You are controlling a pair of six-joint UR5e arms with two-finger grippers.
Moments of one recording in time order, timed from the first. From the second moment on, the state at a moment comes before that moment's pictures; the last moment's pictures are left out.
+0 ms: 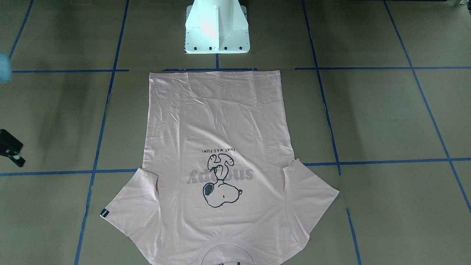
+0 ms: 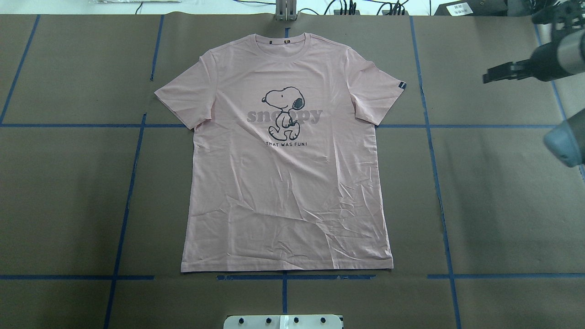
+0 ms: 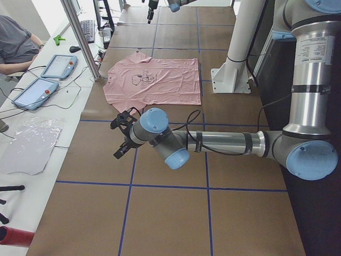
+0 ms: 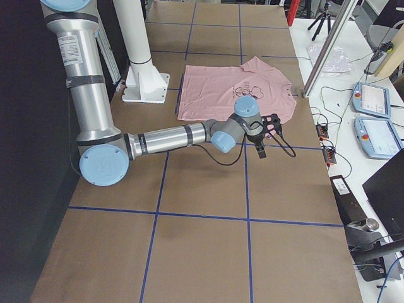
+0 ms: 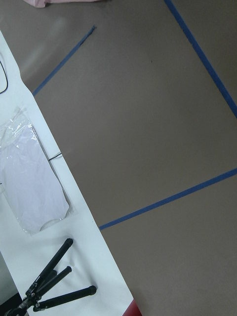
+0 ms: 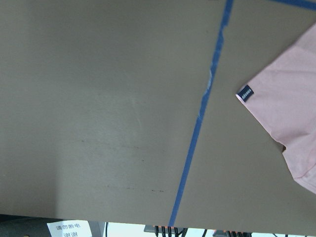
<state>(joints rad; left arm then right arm) -1.52 -1.56 -1.59 -2.45 -2.34 -0.12 1.11 -1.32 1.54 -0.93 2.06 0.74</state>
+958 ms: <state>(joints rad) -1.51 -1.56 -1.59 -2.47 -2.36 -0.12 0.90 -1.02 1.24 -0.93 1.81 0.94</state>
